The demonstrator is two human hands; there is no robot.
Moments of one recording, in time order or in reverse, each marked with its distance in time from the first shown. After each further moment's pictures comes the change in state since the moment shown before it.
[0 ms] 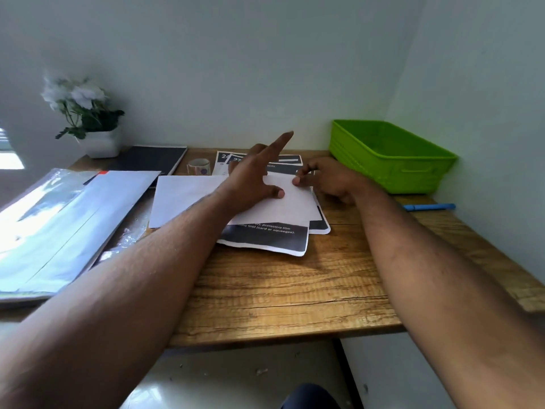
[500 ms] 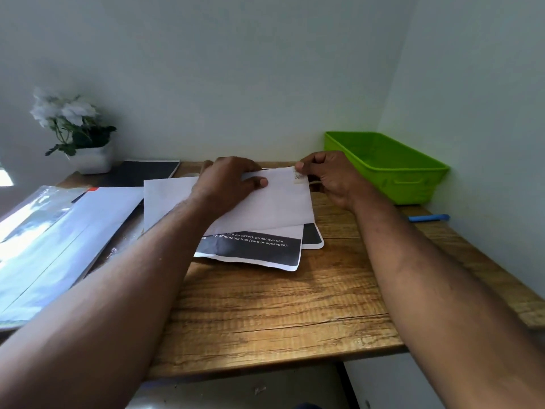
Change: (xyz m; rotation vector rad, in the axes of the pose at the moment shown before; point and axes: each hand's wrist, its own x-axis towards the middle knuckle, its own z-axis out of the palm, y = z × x) left_hand 0.008 -0.001 -0.024 0.194 0.110 -0.140; right_hand -0.004 -0.017 -0.013 0.483 0.128 -0.080
